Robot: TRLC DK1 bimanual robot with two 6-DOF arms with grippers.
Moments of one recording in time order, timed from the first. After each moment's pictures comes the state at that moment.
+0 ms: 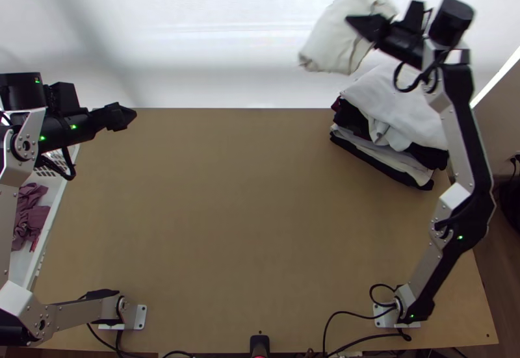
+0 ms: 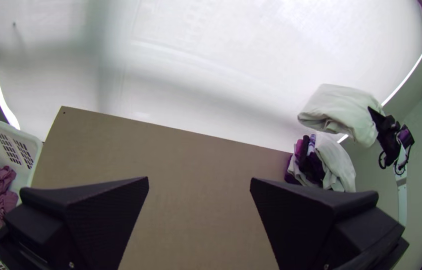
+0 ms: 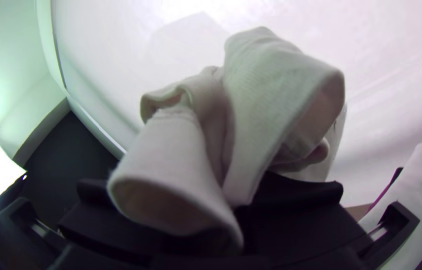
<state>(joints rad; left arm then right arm) 0.07 1.37 1.73 -1.00 0.34 -0.23 0.07 1.96 2.25 -0.25 -0.72 0.77</state>
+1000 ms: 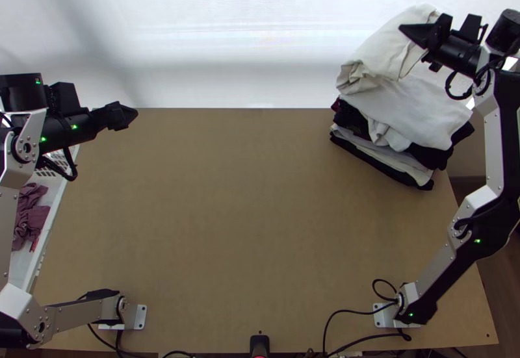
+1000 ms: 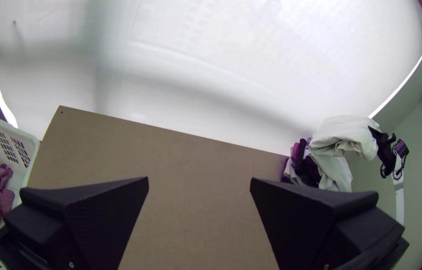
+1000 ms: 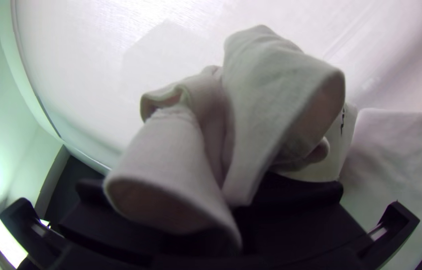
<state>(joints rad) 0.05 1.35 1.72 -0.98 0.34 -0.26 -0.17 1.92 2.21 -0.42 -0.89 0.91</state>
